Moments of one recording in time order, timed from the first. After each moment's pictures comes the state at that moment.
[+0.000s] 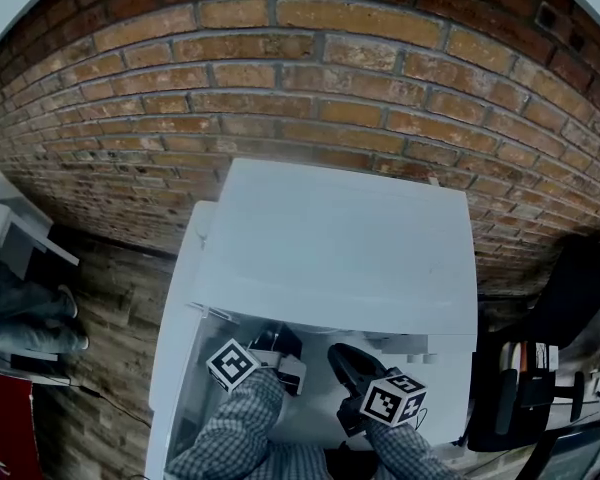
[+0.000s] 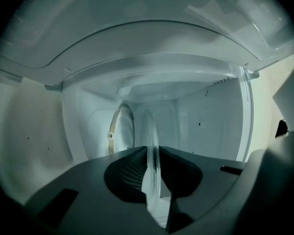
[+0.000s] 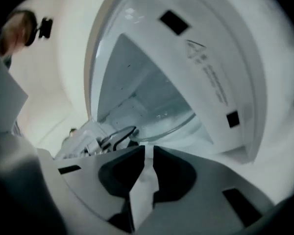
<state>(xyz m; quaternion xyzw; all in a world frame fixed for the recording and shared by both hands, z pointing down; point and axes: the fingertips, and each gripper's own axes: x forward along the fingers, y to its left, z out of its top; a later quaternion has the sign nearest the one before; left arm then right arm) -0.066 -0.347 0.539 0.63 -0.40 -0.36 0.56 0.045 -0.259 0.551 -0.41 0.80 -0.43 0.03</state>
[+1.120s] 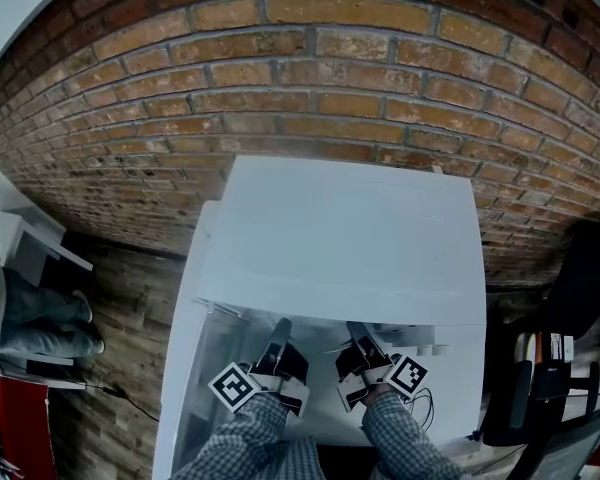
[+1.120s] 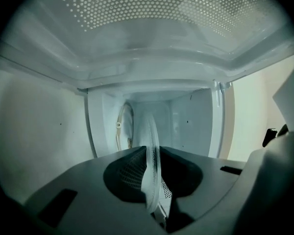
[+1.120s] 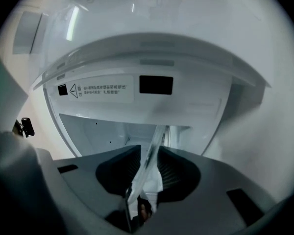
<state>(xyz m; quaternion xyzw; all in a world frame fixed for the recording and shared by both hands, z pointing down) -0.069 -0.297 0.527 0.62 -0.37 -0.39 0.57 0.070 -0.300 0.566 -0.36 0.62 -0.59 0.36</state>
